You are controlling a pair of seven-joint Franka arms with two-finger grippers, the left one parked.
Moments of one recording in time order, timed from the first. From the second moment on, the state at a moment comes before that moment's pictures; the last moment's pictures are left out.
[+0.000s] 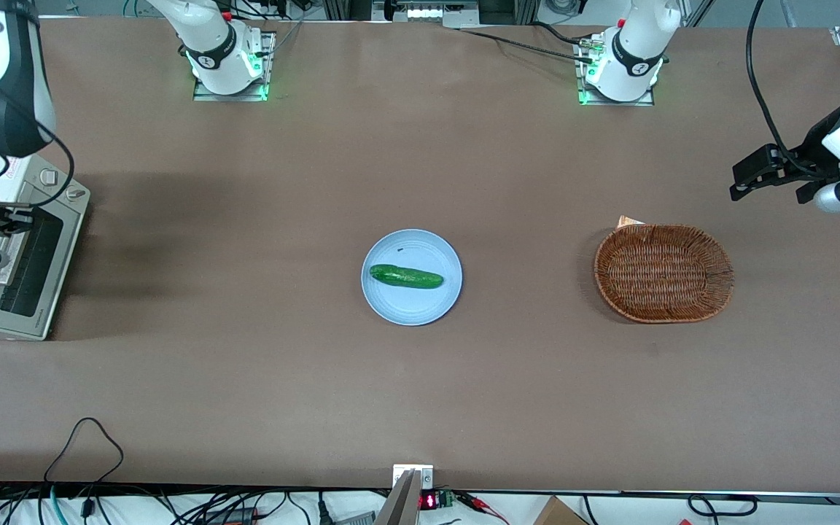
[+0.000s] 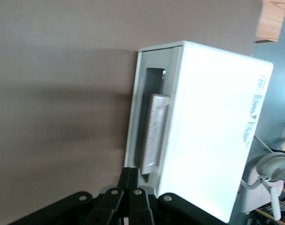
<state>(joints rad) -0.10 0.19 -0.04 -1.76 -0.48 1.89 -0.04</state>
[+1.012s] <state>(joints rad) -0.14 0.35 -0.08 -1.80 -0.67 2.07 0.06</state>
